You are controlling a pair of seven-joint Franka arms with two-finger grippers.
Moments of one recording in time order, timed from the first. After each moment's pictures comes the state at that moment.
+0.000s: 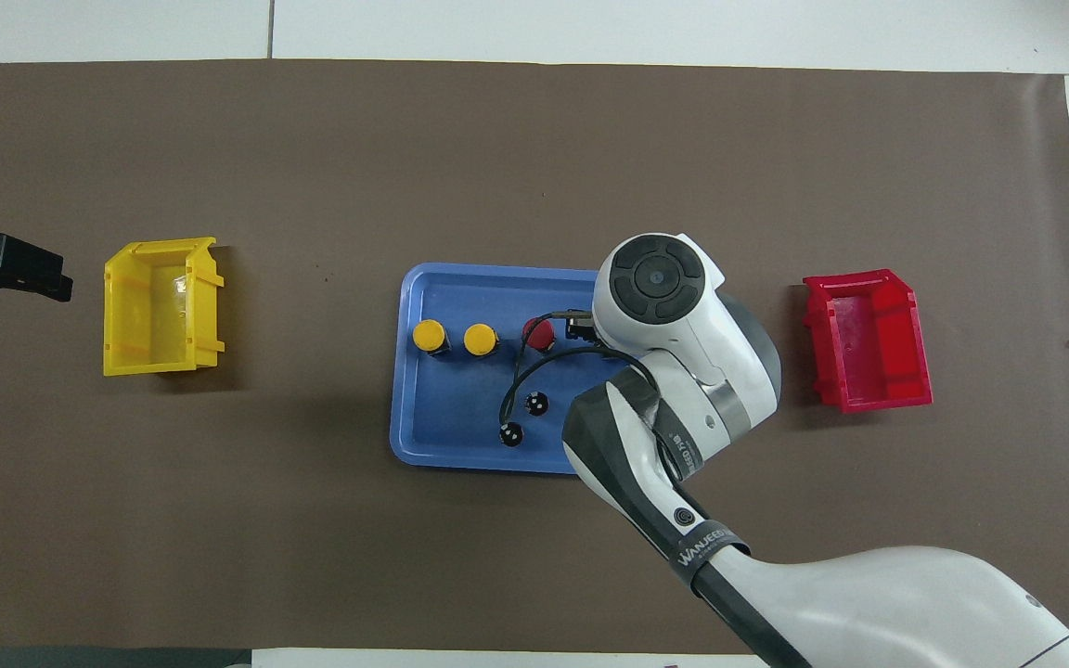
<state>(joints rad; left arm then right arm) -0.02 0.01 -0.02 -1.63 0.00 1.55 0.04 0.43 0.29 0.09 -1.91 -0.10 2.17 0.66</state>
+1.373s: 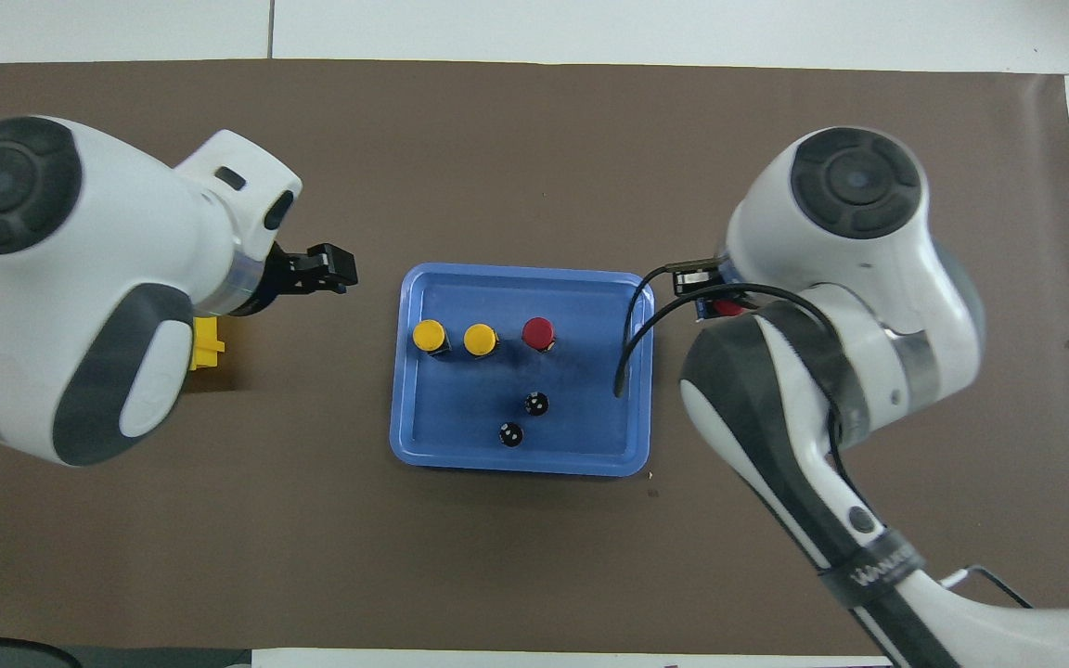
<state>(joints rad) -0.42 0.03 -0.05 -1.86 0.00 1.94 -0.55 0.24 0.12 0.08 -1.80 -0.10 1.88 0.31</state>
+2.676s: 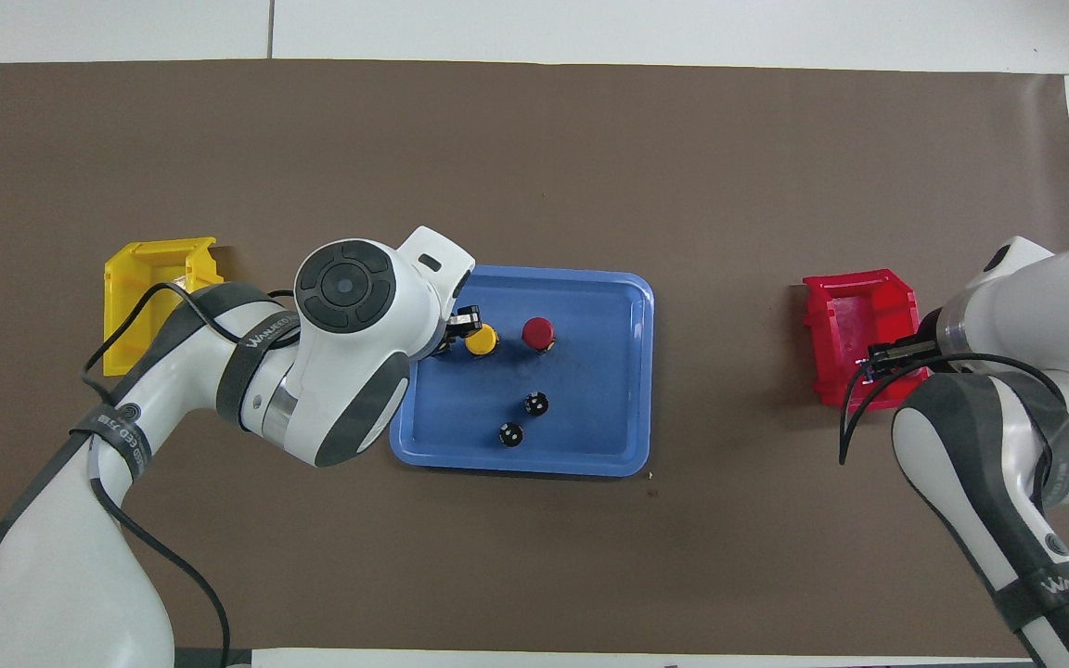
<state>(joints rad) -0.57 0.22 -0.05 -1.97 0.00 2.22 -0.73 -0.10 -0.09 0.07 -2.27 -0.12 2.15 -0.11</state>
